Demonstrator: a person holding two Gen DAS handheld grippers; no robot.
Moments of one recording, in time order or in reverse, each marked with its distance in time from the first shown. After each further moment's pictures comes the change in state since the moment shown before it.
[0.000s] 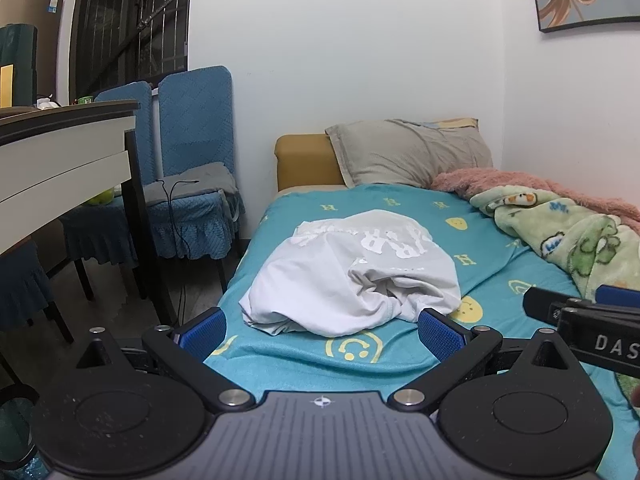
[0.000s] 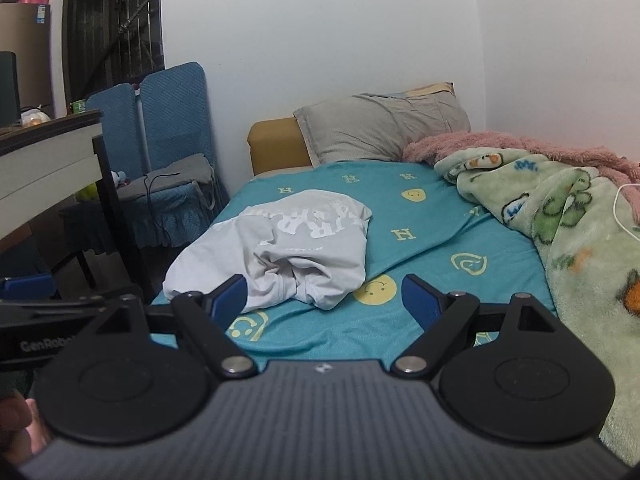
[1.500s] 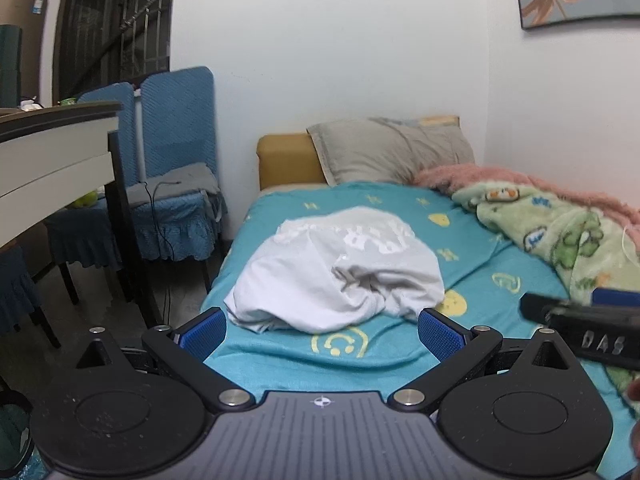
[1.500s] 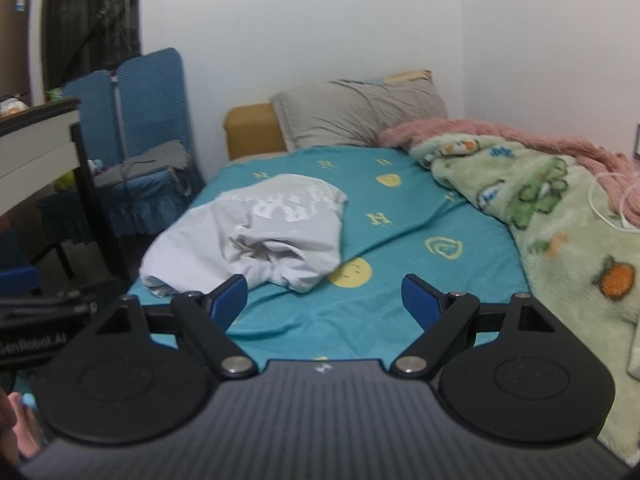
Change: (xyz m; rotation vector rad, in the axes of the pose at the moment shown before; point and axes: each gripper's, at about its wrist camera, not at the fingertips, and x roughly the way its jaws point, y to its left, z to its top) left arm -0.002 0.000 -0.010 0.037 0.033 -0.047; right arm -0.007 -0.002 -0.004 0.012 0.027 -0.086
